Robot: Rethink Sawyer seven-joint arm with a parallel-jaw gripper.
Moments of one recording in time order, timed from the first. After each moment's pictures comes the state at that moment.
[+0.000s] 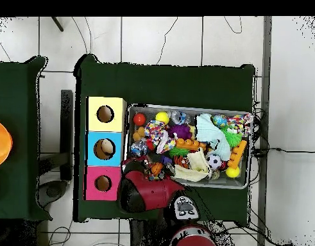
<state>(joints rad) -0.15 -0.54 0.01 2.01 -0.25 -0.32 1.57</state>
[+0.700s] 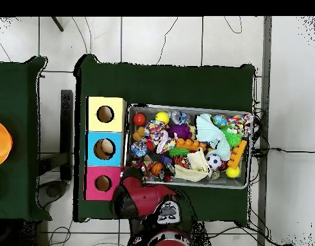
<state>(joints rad) -0.03 -0.51 -0.10 2.01 -0.22 -0.30 1.57</state>
